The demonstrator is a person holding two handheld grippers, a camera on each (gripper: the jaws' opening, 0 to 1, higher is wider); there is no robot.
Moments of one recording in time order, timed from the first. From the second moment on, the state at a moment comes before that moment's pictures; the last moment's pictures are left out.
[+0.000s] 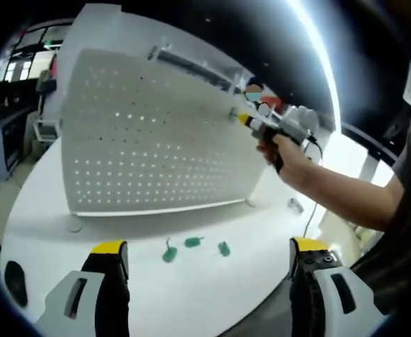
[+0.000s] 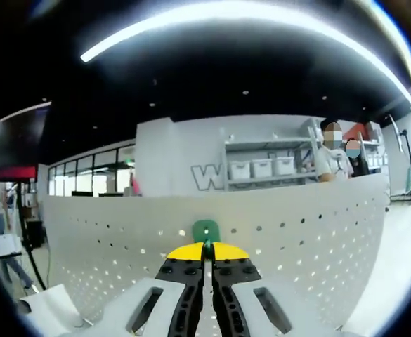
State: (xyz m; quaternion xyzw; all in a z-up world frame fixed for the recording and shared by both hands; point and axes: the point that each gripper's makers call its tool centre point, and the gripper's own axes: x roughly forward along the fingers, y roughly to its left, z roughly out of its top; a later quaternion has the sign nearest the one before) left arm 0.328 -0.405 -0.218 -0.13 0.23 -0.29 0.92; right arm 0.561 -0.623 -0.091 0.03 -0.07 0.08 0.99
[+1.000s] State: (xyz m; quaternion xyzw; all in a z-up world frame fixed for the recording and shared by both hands) left arm 0.323 -0.402 -0.218 -0.13 0.23 -0.28 0.92; right arm 0.560 -0.624 -0.104 0.08 -0.02 0.09 0.99
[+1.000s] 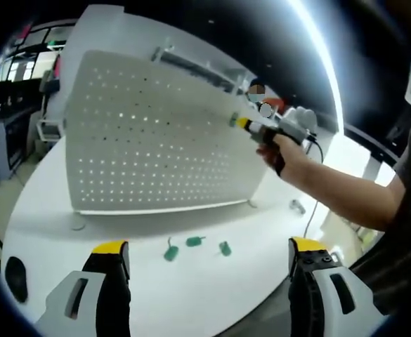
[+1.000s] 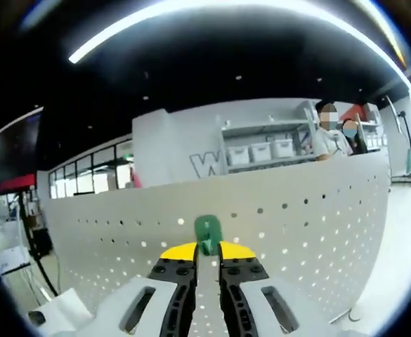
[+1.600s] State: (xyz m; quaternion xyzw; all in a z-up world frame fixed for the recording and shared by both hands) left arm 0.317 -0.405 -0.215 -0.12 0.23 -0.28 0.92; right arm 0.504 -0.634 -0.131 0.02 0.02 0.13 0.99
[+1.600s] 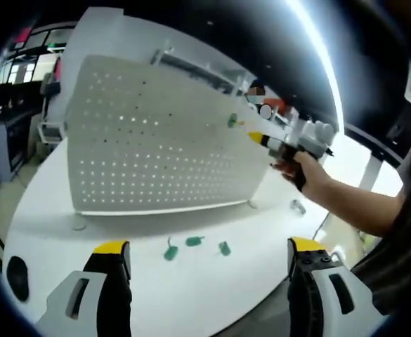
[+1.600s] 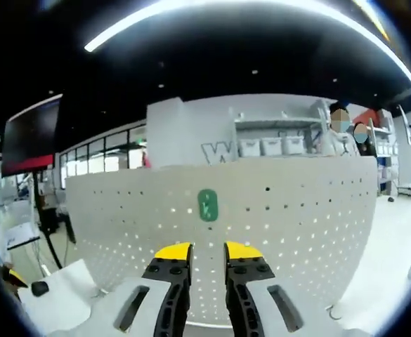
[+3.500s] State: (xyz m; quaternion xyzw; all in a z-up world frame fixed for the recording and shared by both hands) left arm 0.294 -0.411 -0.235 -0.12 0.25 -0.28 0.92; right arm 0.337 -0.584 -0.281 0.00 0.23 0.28 0.93
